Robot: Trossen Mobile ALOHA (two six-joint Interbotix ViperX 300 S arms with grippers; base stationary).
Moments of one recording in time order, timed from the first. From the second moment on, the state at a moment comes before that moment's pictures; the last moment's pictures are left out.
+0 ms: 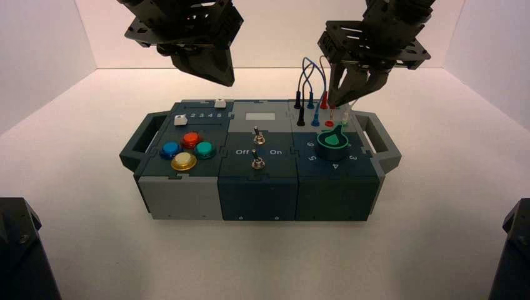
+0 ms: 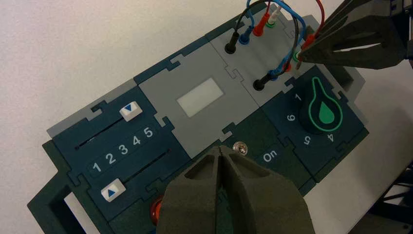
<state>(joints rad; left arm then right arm) -0.79 -0.32 0.98 -0.13 0.27 -0.08 0.55 -0.19 0.94 0.27 0.39 -0.02</state>
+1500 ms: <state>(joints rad) -0.79 -0.32 0.98 -0.12 0.28 -0.07 0.55 -0.13 0.94 0.27 0.34 -0.02</state>
